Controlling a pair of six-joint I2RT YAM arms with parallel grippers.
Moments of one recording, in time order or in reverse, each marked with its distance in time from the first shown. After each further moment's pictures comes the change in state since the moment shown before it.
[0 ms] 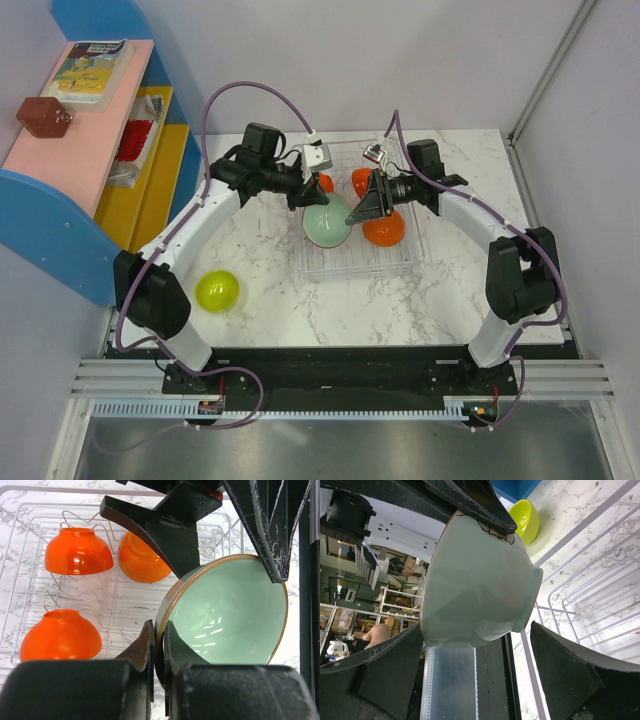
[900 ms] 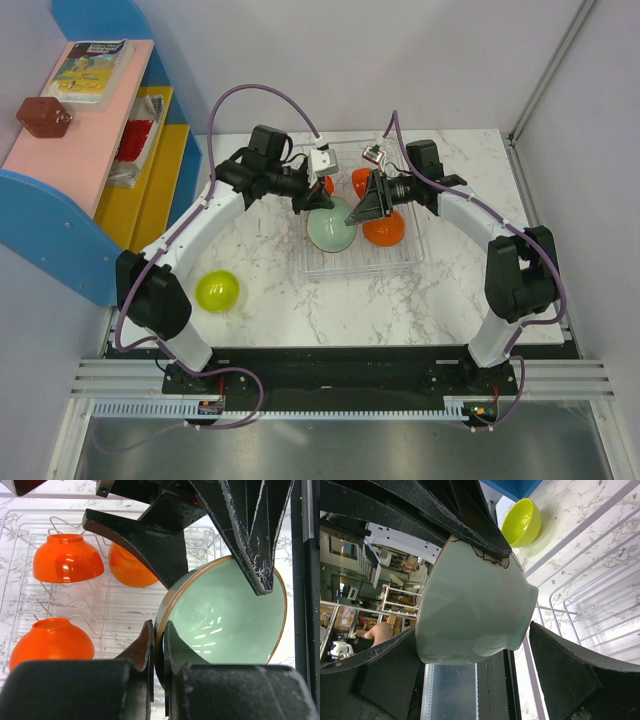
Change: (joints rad) left arm -0.037 0.000 -0.003 0.000 -0.006 0.000; right arm 0.000 0.009 0.000 0.006 -0.009 0.000
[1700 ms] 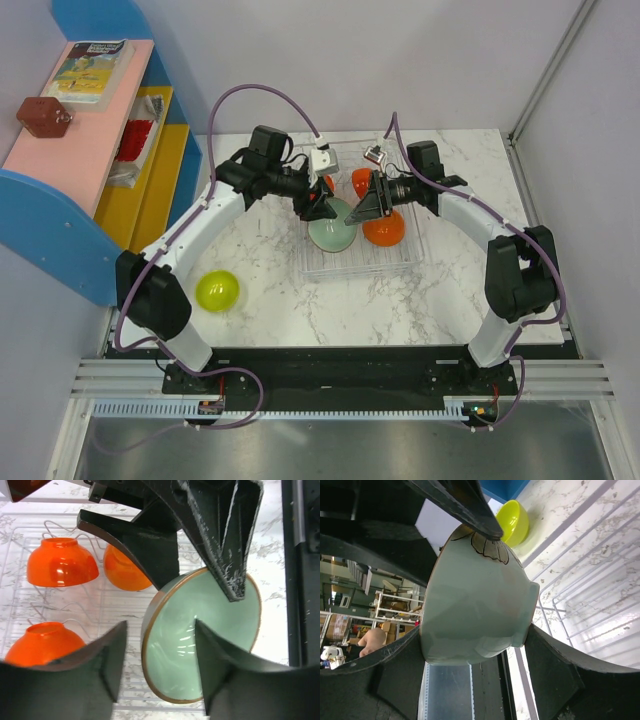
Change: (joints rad) left arm -0.003 0.000 -0.003 0.004 0.008 -0.010; right arm -0.005 0.000 -0.005 -0.001 0.030 -0.004
